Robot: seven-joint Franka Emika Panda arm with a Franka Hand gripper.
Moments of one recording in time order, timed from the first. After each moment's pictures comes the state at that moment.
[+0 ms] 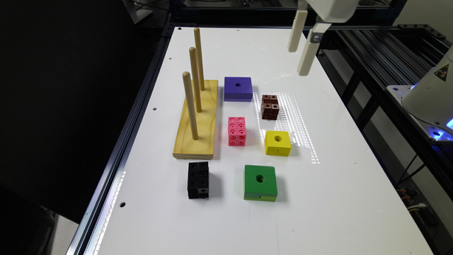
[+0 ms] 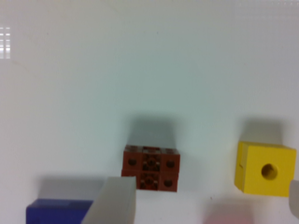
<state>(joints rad) 0.02 -0.24 0.07 -2.61 0.04 2.41 0.83</state>
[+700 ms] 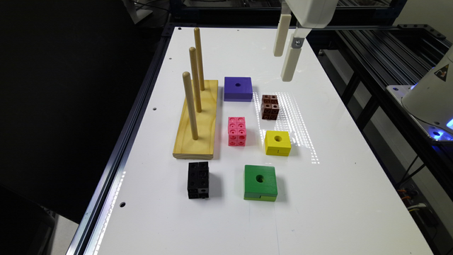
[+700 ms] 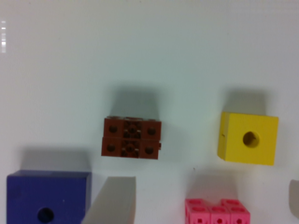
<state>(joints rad) 0.02 -0.16 0.11 -2.52 0.04 2.41 0.87</state>
